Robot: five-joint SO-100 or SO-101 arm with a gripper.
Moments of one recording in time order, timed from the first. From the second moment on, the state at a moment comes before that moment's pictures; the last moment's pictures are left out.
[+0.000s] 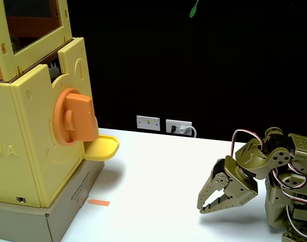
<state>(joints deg) -1.0 195.0 184.9 59.6 8.6</state>
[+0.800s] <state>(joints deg) -2.5 195.0 184.9 57.9 9.6</state>
